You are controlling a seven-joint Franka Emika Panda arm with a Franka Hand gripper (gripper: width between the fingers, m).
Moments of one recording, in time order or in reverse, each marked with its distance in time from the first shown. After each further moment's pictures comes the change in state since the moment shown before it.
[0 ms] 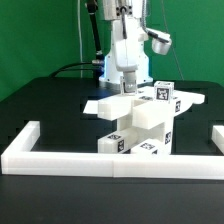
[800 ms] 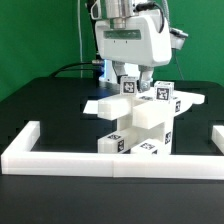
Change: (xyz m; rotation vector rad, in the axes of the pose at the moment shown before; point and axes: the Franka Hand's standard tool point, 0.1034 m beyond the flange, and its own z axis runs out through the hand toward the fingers) arm -0.003 -0.003 -0.003 0.001 0.010 -0.533
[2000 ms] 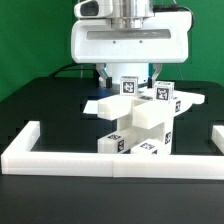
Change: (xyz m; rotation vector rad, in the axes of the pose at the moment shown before) arm 0.005 0.004 0.000 -0.066 0.015 -1.010
